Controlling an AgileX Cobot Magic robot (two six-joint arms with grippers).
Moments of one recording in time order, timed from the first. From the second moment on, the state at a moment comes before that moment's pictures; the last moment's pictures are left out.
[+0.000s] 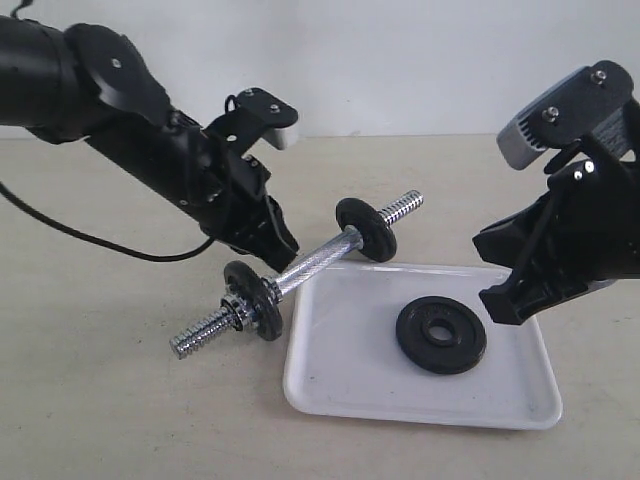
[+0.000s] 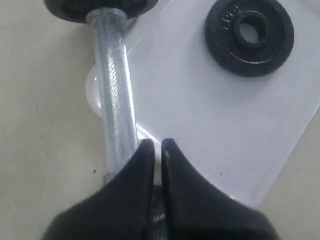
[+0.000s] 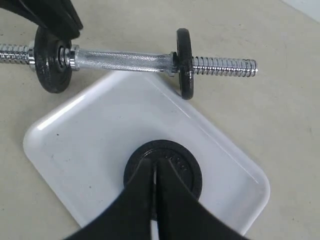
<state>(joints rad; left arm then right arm) -0.49 1.85 -1.24 -0.58 0.65 0.88 0.40 1.12 -0.63 0.54 0.37 -0.79</state>
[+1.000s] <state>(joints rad) -0.56 2.06 -1.45 -0.34 0.59 0.68 0.40 1.12 -0.63 0.54 0.35 -0.78</state>
